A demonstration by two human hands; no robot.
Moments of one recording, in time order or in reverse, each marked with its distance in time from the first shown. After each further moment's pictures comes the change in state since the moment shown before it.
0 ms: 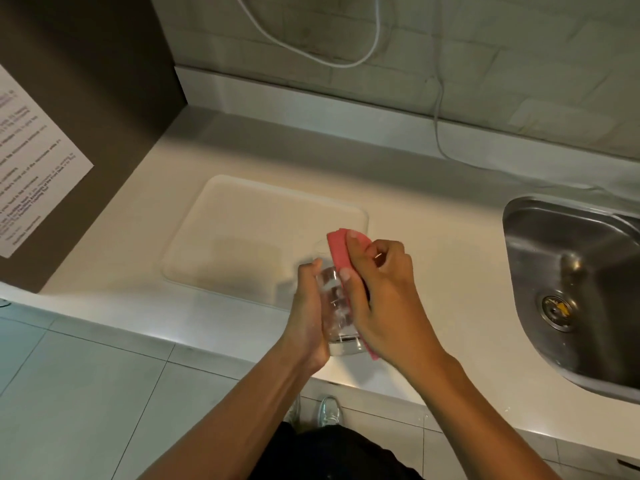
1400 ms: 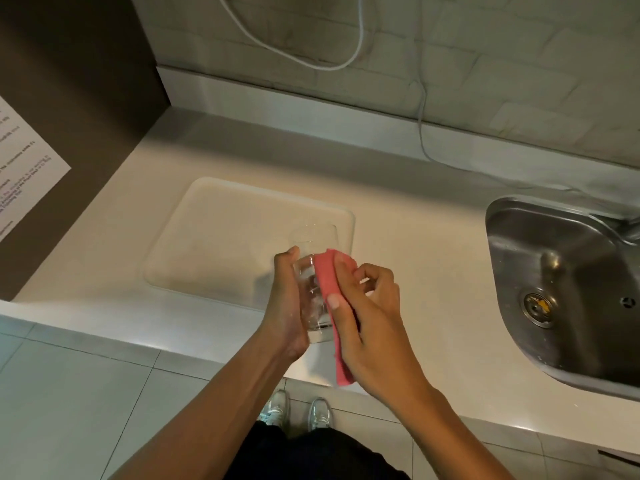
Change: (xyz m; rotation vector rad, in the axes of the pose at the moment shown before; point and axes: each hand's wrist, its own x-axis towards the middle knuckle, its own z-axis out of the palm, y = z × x) left_hand 0.012 0.017 -0.004 0.010 0.031 0.016; right_hand -0.034 0.001 0.006 0.264 -0.036 0.062
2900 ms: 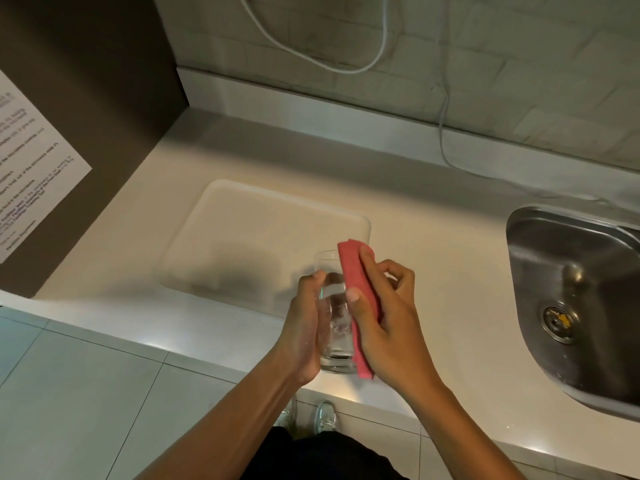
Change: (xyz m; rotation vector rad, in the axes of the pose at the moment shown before) left_hand -0.005 -0.012 -0.004 0.074 -0.066 0.020; right_hand 0.024 0.008 0.002 0.211 0.036 0.069
